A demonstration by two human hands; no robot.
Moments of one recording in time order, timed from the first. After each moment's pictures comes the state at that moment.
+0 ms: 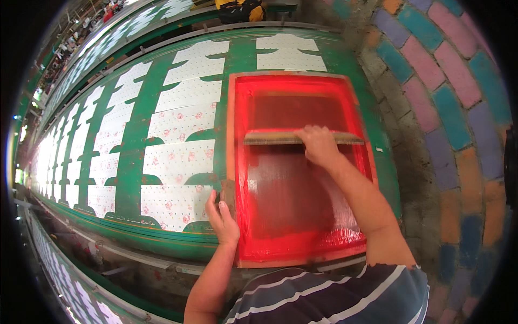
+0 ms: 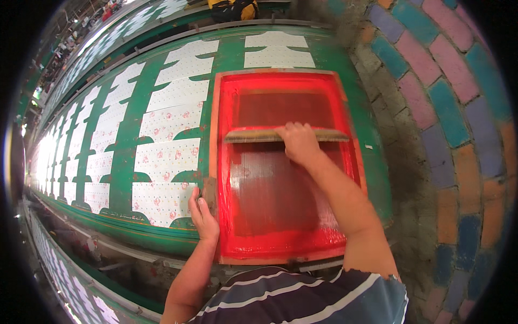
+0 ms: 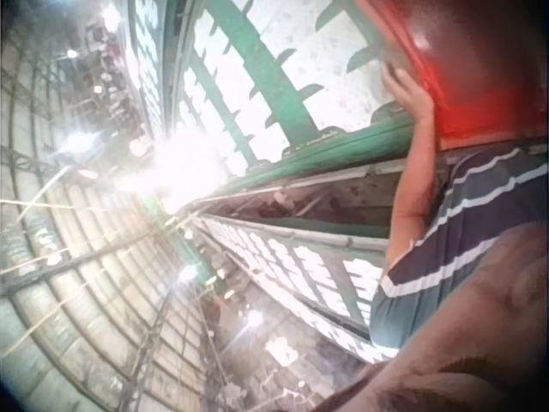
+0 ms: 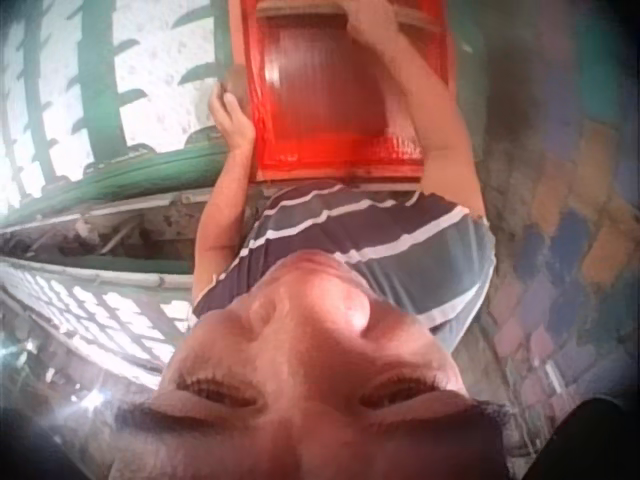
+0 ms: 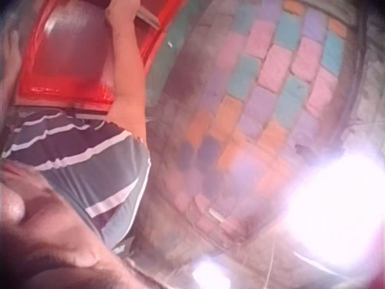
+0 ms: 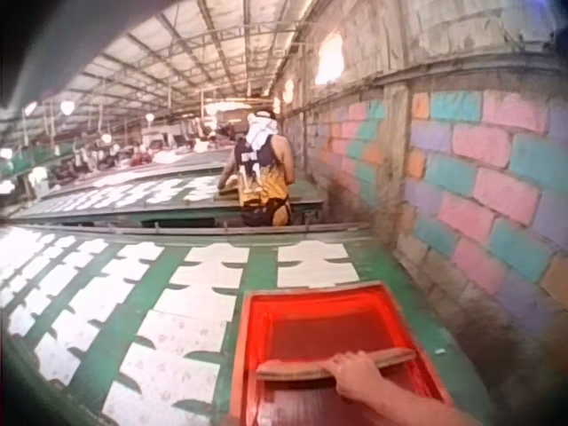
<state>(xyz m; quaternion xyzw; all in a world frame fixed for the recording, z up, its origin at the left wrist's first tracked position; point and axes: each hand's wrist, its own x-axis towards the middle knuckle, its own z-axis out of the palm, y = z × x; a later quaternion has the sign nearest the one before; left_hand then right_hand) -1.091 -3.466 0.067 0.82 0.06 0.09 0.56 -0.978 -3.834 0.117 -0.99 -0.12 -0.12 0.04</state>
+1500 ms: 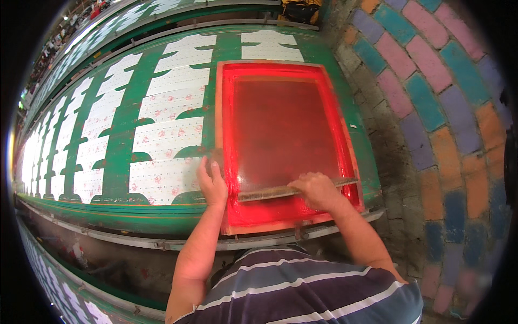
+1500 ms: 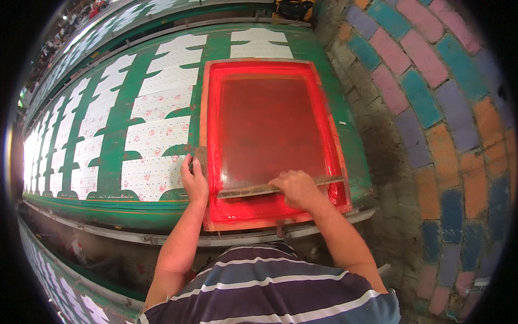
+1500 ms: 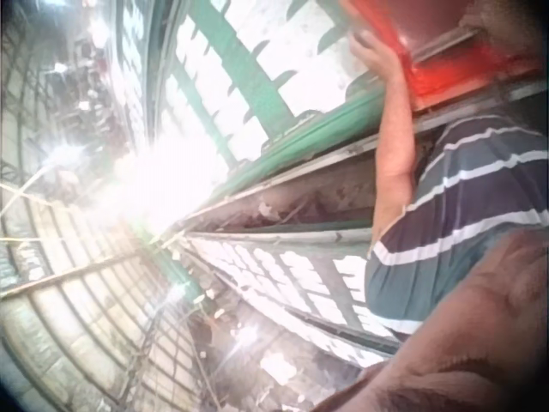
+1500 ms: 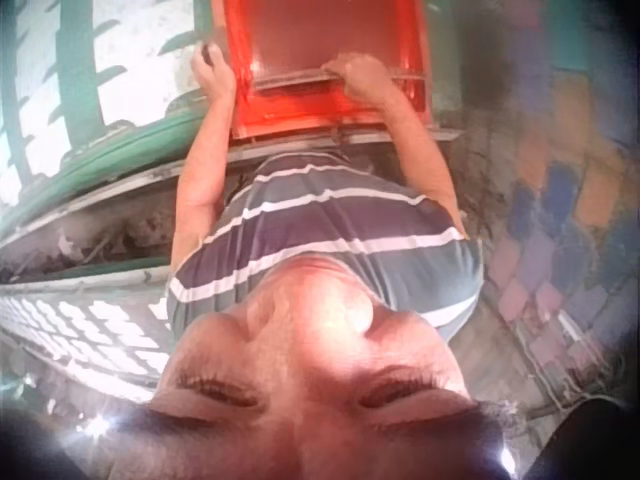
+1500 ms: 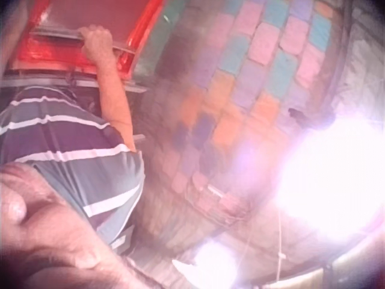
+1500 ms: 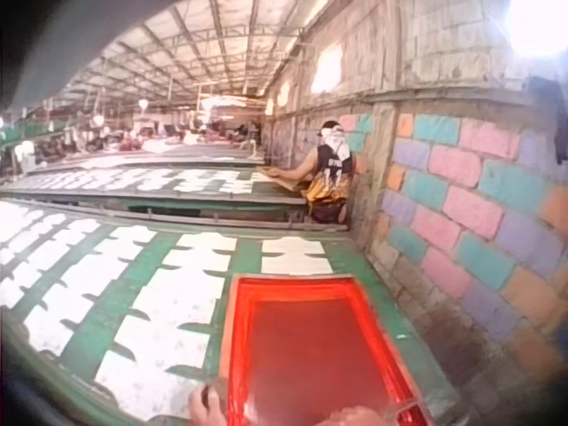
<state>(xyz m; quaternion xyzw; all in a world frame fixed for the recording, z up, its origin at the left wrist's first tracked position) -1.073 -3.465 0.050 0.82 0.03 0.13 0.56 -1.208 -3.769 0.174 -0.98 -0.14 0.06 0.10</state>
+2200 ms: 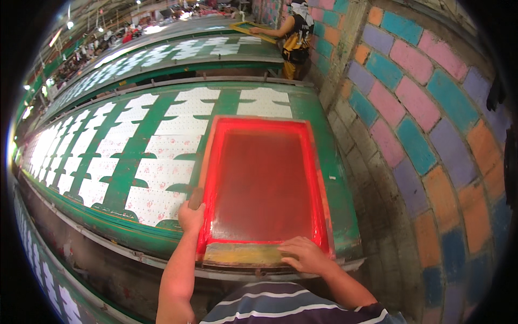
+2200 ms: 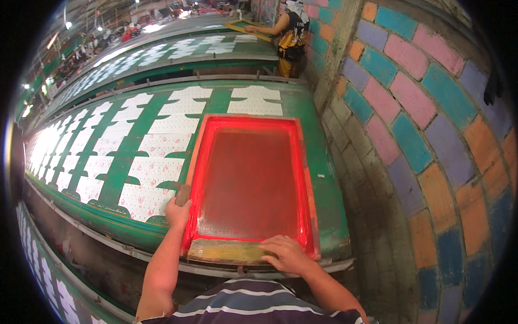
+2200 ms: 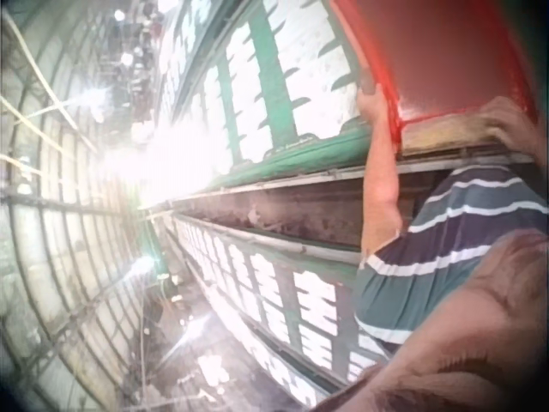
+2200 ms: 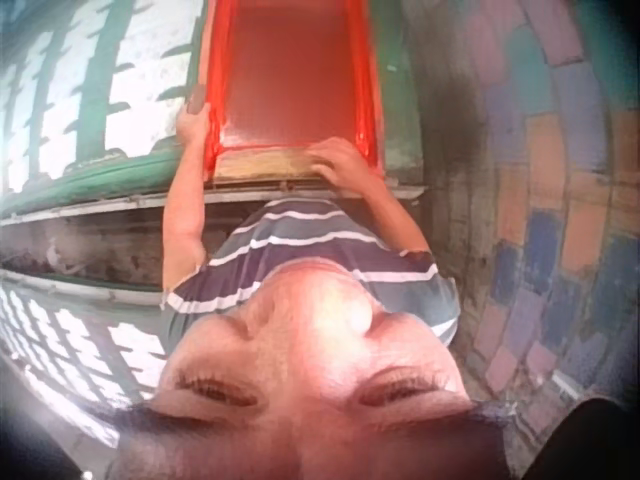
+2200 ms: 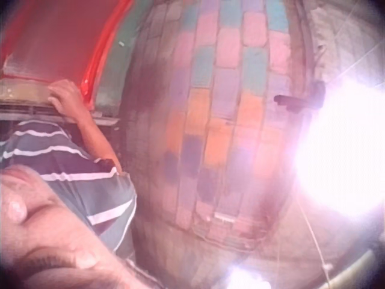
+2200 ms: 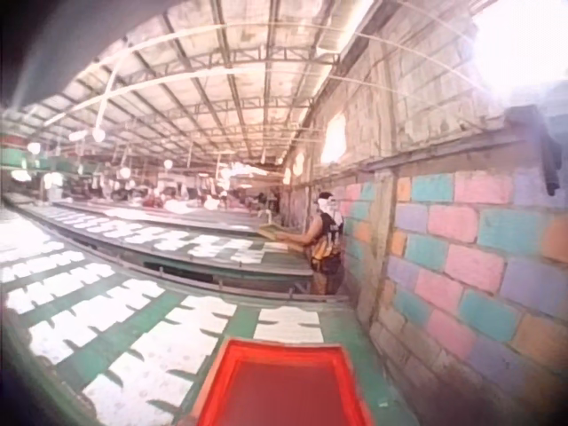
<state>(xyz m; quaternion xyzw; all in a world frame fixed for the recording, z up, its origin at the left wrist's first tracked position) -1.082 -3.482 0.070 0.90 0.14 0.11 0.39 -1.314 -3.852 0.163 -0.92 -0.21 -0.03 0.34</state>
